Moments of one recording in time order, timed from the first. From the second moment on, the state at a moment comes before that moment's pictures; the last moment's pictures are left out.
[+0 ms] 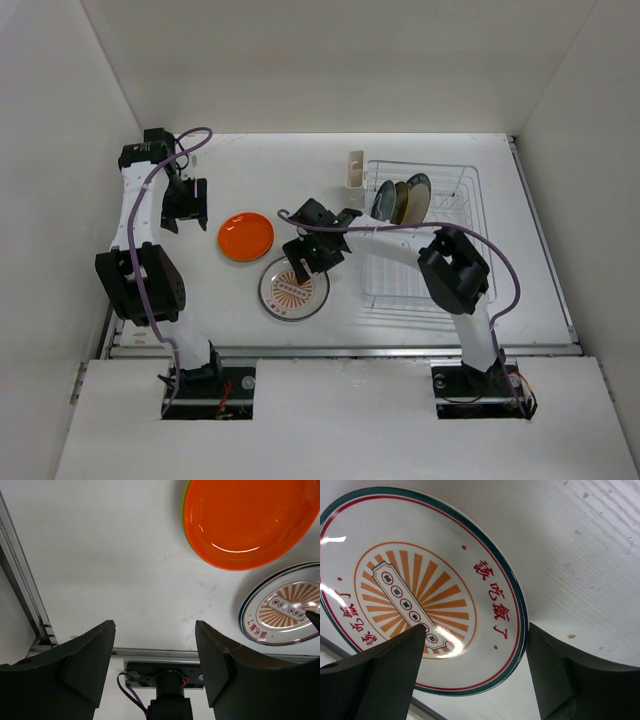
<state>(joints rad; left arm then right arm) 0.15 1.72 1.68 -1.31 0.04 0.06 0.88 2.08 1.59 -0.63 -0.12 0.32</state>
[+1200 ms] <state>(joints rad) 0.15 1.70 1.68 -1.30 0.01 0.06 0.35 1.56 1.78 -0.87 0.47 0.56</state>
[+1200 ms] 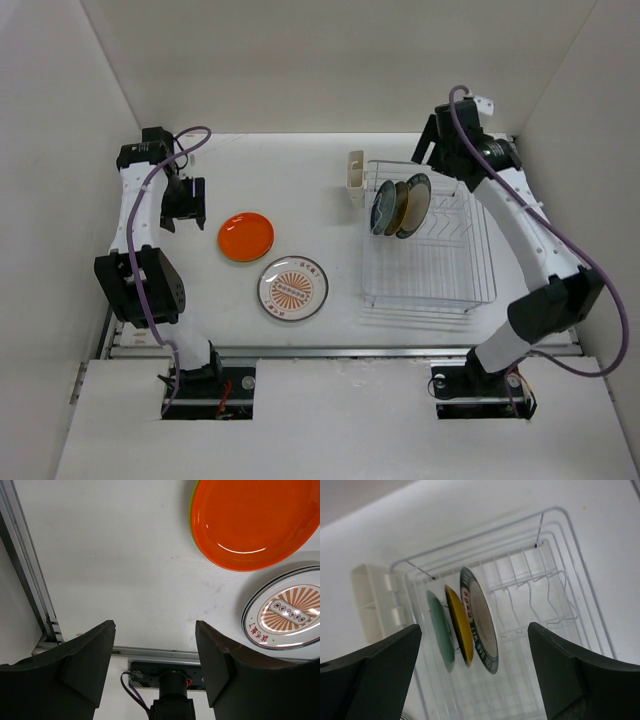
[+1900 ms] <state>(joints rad) 0.15 1.73 1.69 -1.31 -0.03 0.06 0.29 1.73 1.57 -0.85 0.39 0.51</state>
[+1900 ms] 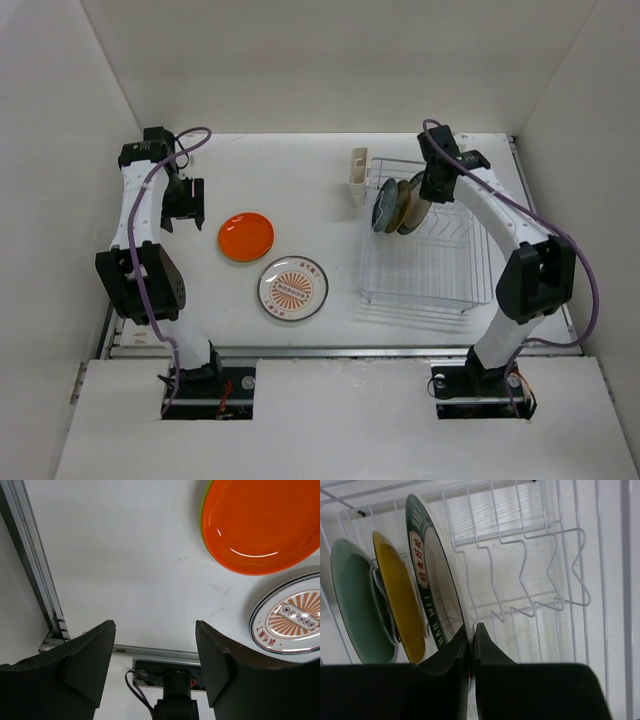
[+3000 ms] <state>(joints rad) 0.15 1.69 1.69 -1.31 -0.02 0.06 0.79 1.95 1.69 -0.66 -0.36 0.33</state>
